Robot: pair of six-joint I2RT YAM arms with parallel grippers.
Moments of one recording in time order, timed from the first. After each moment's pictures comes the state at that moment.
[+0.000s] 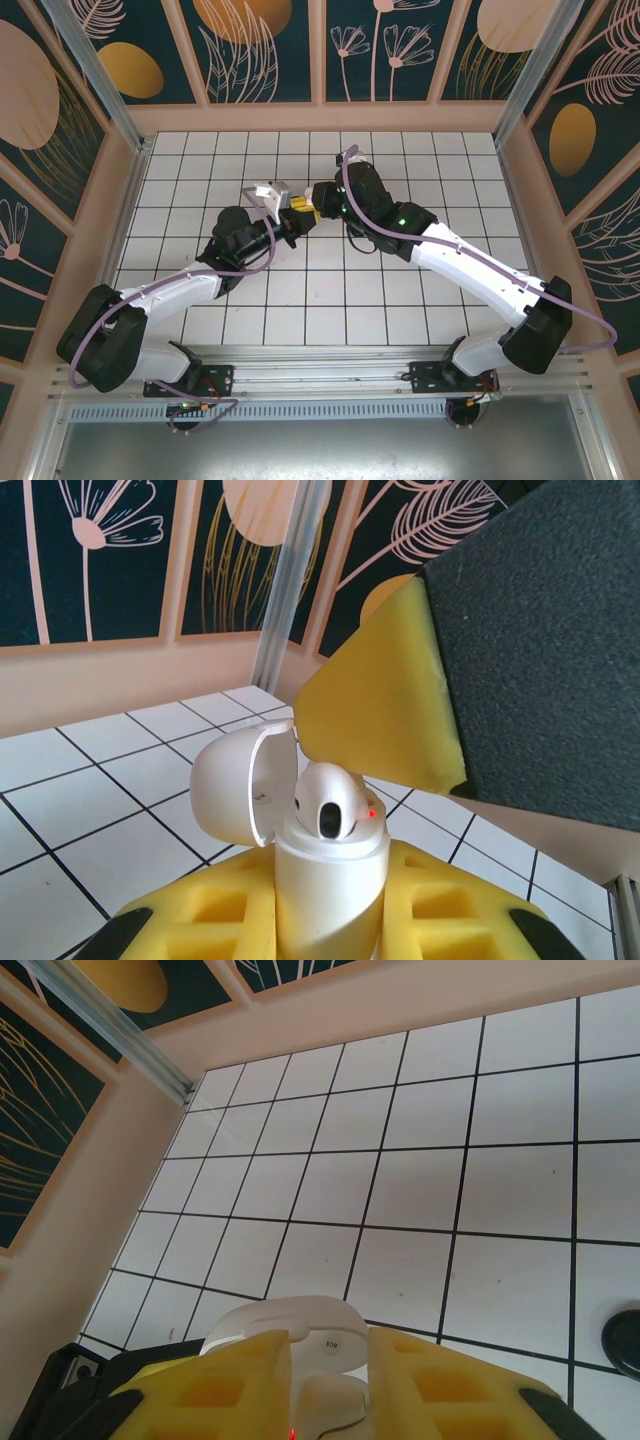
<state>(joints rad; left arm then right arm) -0.61 1.36 0.66 0.74 0.40 -0.32 0.87 1.41 1.33 -0.42 0.23 0.65</state>
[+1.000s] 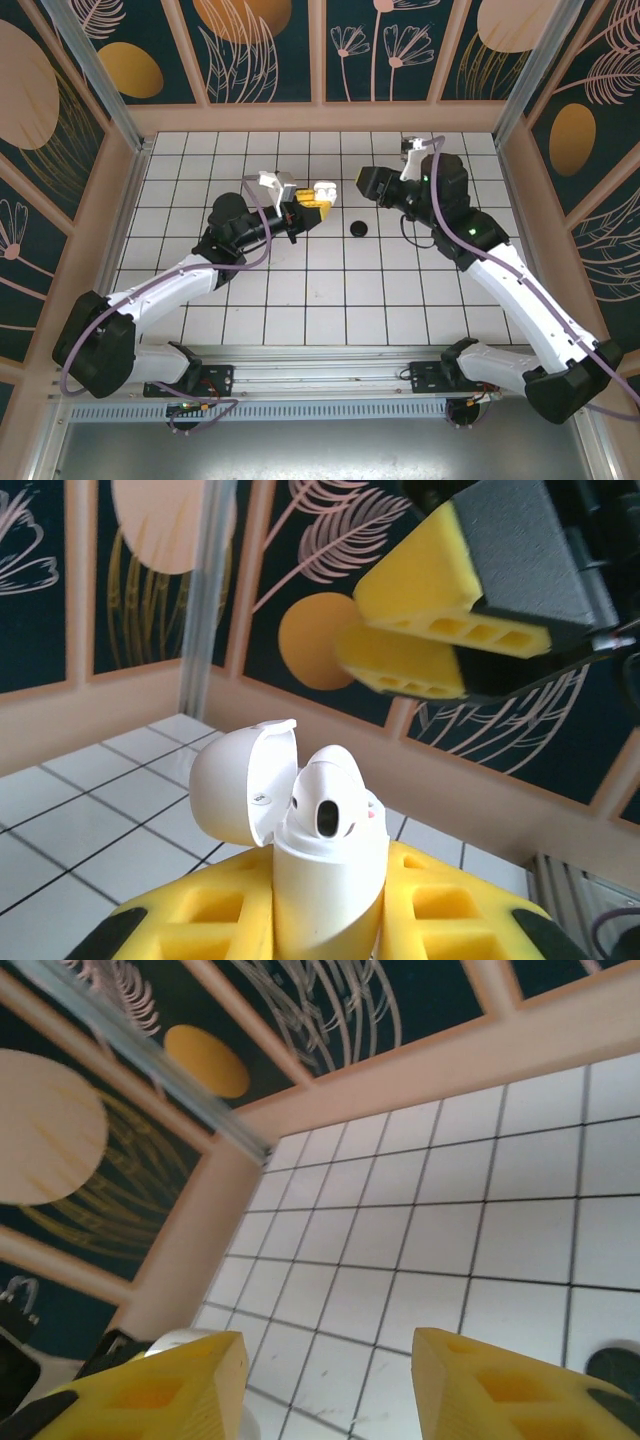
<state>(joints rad) -0.61 1.33 0.79 0.64 0.59 -0.30 0.55 1.11 1.19 -0.36 -0.19 0.62</state>
